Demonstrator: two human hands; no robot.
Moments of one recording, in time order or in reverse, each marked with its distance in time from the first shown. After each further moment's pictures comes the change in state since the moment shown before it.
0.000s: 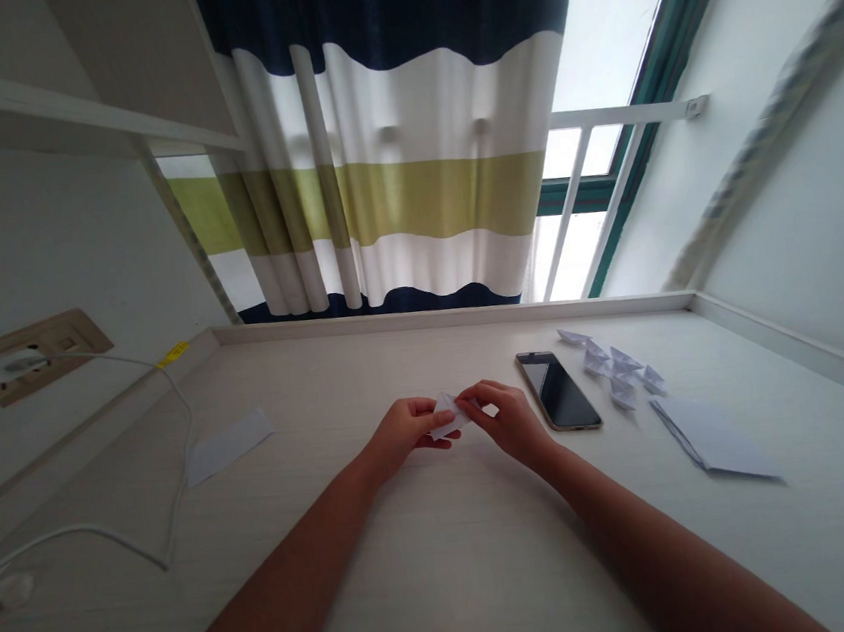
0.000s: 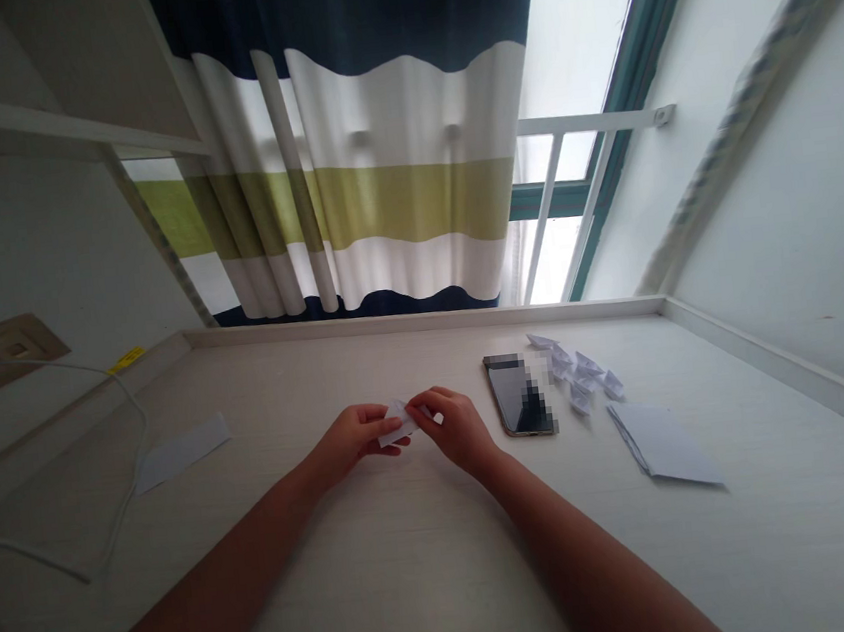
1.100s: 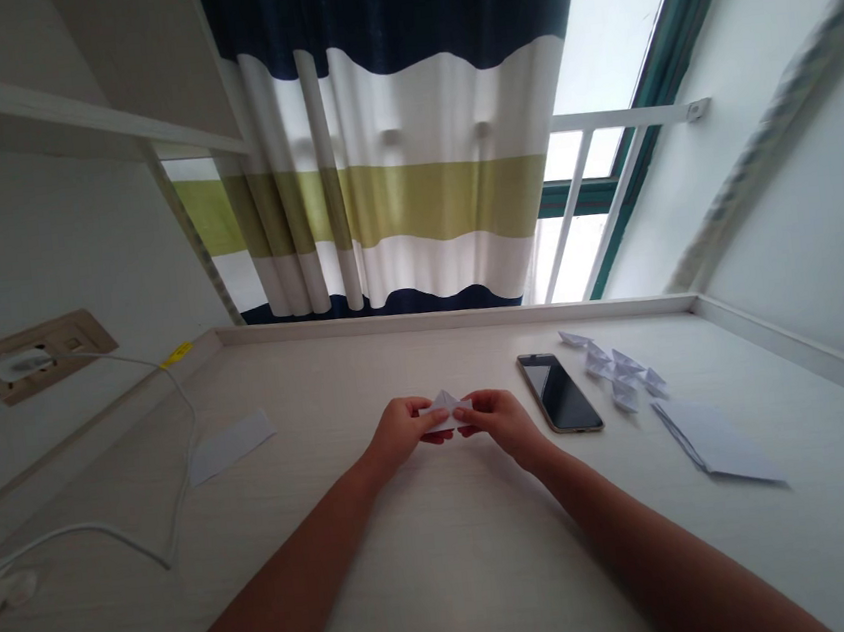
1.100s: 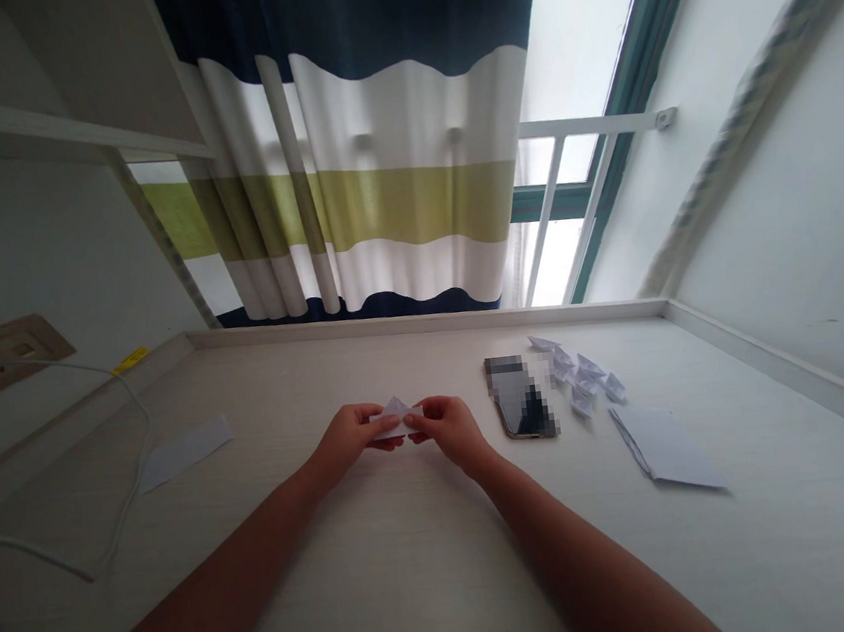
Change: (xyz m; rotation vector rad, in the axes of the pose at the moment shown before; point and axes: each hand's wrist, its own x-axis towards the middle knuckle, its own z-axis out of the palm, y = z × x) left_hand 0.004 -0.003 -0.002 0.143 0.151 0.077; right_hand 0.004 -0.002 0.013 0.786 -0.076 0.601
